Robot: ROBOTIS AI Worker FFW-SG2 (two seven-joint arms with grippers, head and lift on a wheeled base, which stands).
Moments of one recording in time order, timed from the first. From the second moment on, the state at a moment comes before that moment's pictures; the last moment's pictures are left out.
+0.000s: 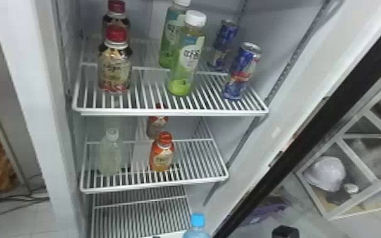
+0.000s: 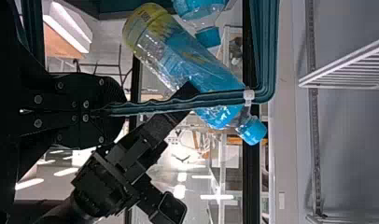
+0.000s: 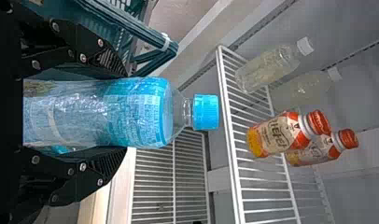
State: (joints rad) left arm 0.47 0.15 -0.16 -1.93 1.24 1.25 -0.30; right arm 0.94 -0.15 -0.23 -2.49 -0.38 0.82 0.42
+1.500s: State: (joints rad) left arm 0.46 0.15 -0.16 -1.93 1.24 1.25 -0.30; right arm 0.89 -0.07 -0.20 -2.33 -0.23 0.03 0.33
